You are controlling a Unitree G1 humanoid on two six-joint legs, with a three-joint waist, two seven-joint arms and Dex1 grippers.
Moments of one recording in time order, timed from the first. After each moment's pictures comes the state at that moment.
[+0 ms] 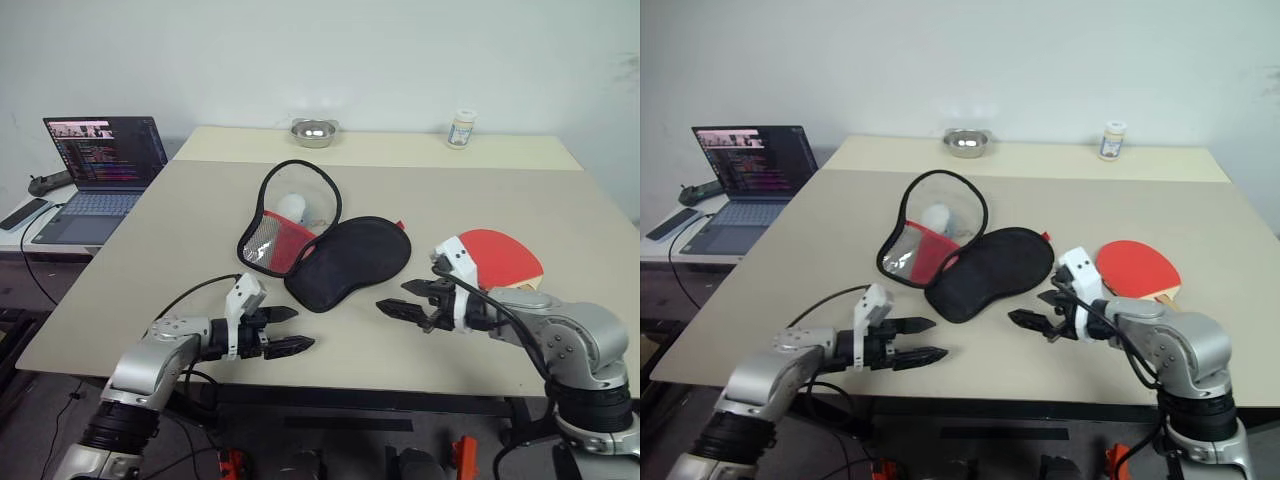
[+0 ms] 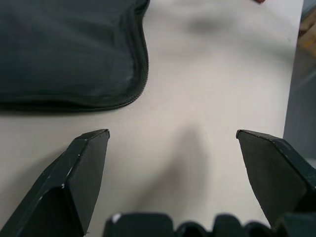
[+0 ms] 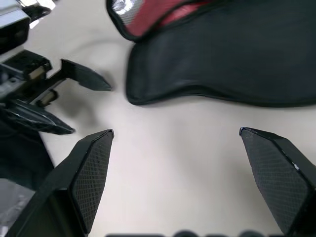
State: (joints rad) left arm -0.28 0.69 -0.05 0.00 -0.46 0.53 -1.10; right arm -0.49 -0.38 -0.06 -0.45 0.67 1.36 0.44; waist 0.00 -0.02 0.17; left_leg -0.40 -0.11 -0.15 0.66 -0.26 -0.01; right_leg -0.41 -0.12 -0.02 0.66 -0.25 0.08
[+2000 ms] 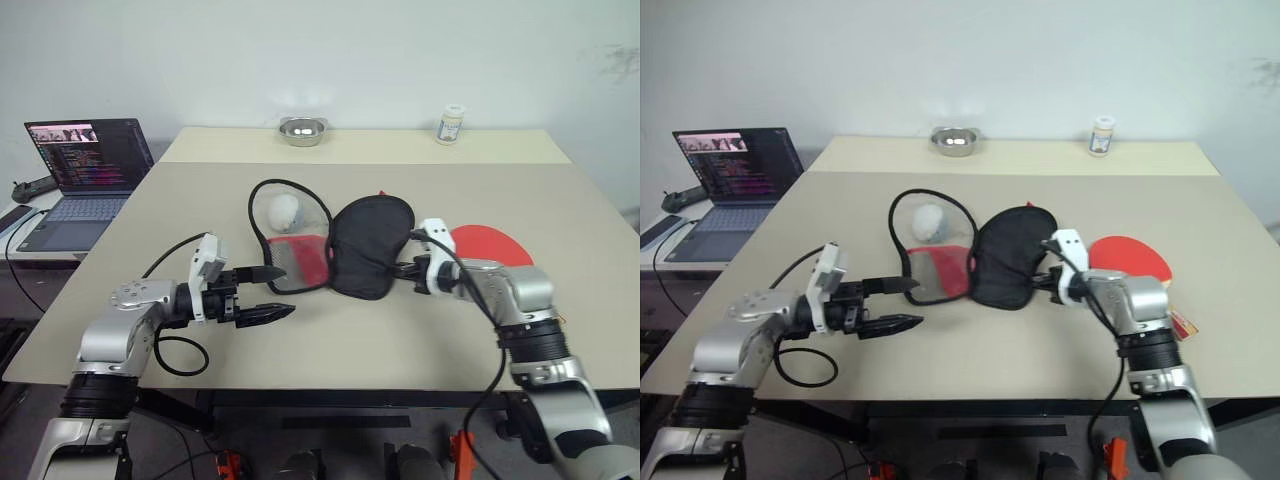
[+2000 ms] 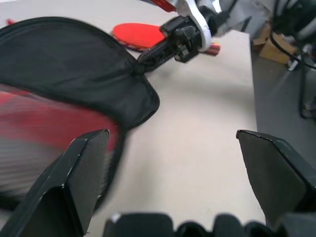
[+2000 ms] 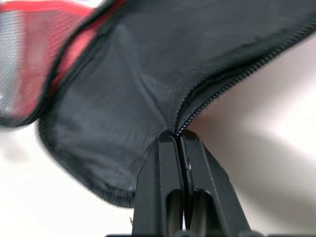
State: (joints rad) left arm -0.44 0.68 0.03 0.12 -0.52 0.40 -1.32; right arm -0.77 -0.40 0.01 0.22 0.42 1.10 0.50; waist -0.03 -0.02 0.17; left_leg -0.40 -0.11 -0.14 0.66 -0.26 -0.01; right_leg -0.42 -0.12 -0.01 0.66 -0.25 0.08
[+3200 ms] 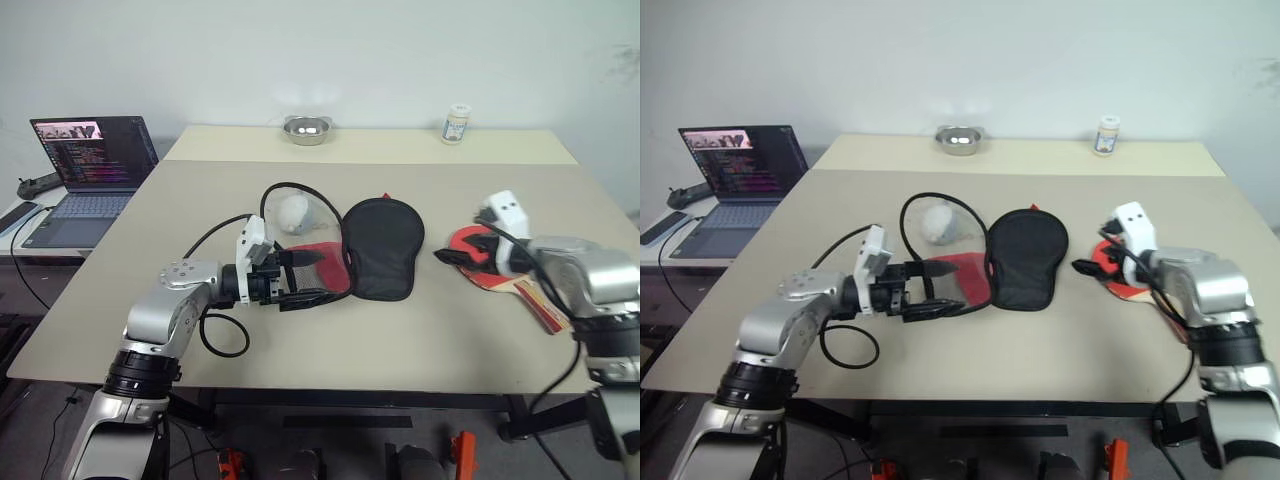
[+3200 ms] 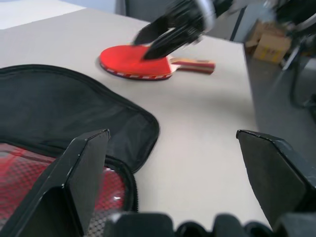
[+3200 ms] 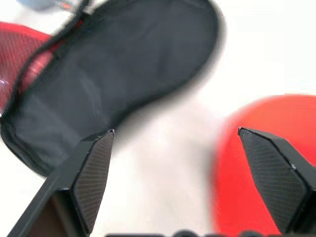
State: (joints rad) left arm -0.55 0.59 -0.06 0.03 -0.48 0.47 -1.19; right arm -0.66 -0.76 -0.05 0.08 0.34 0.99 0.69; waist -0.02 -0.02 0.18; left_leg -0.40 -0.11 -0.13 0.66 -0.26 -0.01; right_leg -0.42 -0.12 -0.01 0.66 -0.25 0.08
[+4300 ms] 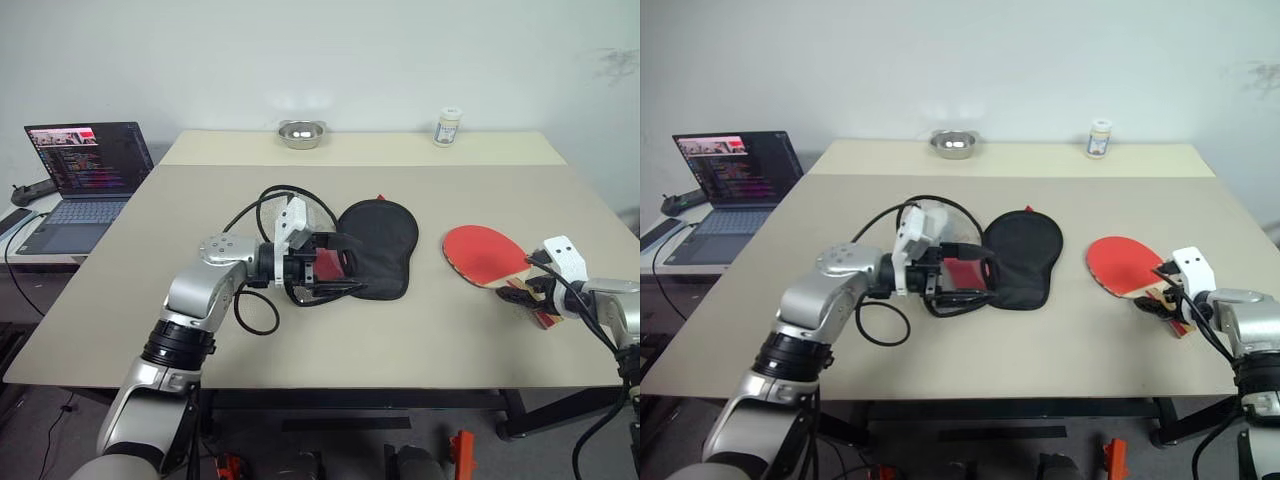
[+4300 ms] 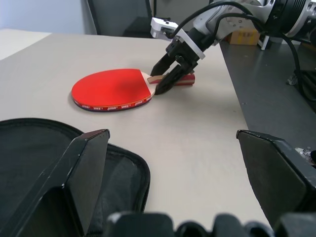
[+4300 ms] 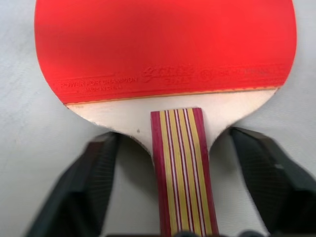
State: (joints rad) left arm -0.71 0.50 -0.15 0.09 -0.42 0.43 -1.21; right arm -0.56 -0.82 -0.05 0.41 0.22 0.79 0.72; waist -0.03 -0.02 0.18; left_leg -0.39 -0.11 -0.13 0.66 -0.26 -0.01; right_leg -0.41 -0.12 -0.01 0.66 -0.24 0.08
